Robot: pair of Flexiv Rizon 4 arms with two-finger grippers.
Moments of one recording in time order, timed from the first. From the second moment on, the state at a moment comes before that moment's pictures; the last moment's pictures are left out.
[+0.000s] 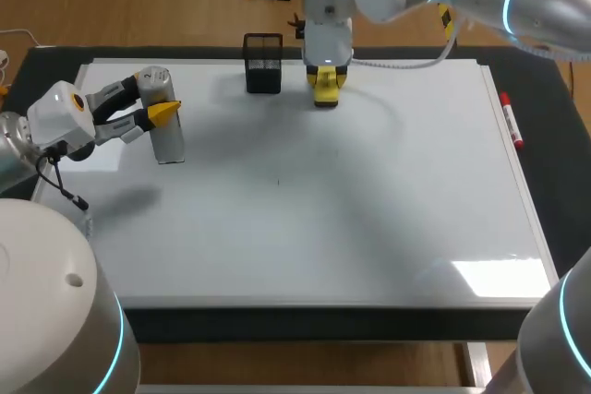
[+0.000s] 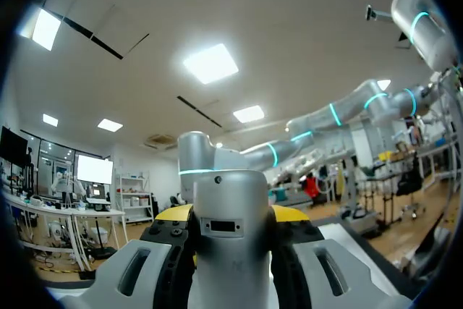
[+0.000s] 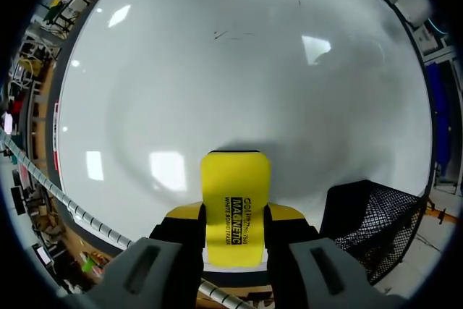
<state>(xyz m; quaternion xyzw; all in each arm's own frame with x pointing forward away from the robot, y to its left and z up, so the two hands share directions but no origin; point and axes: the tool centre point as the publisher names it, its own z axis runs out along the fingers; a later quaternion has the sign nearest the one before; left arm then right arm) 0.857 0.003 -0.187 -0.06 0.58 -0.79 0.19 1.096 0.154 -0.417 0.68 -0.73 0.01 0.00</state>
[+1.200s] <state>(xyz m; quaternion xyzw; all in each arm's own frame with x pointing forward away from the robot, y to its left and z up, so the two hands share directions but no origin) 0.857 0.003 -0.187 -0.06 0.58 -0.79 0.19 1.108 0.096 -0.381 0.48 -0.87 -0.07 -0.02</state>
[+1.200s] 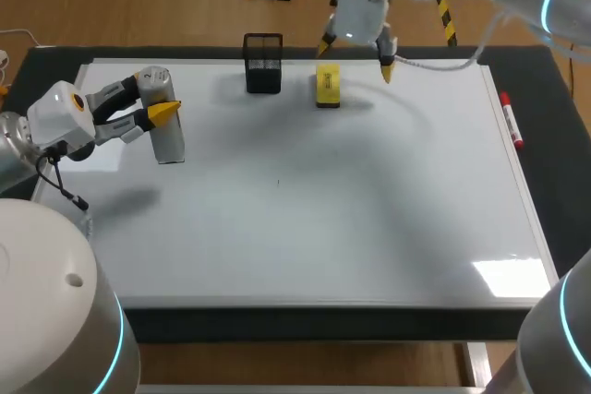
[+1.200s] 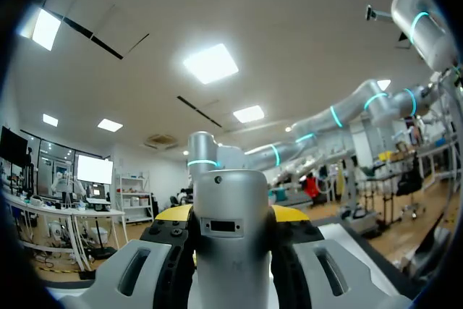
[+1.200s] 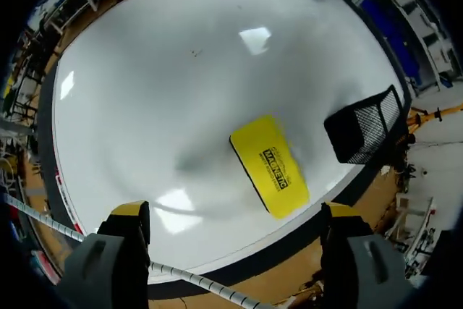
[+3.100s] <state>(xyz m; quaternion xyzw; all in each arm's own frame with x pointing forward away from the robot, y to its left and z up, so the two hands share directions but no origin) 0.856 0.001 -0.188 -0.06 0.58 -0.79 0.18 1.106 0.053 -0.294 0.22 -0.94 -0.24 -0.13</state>
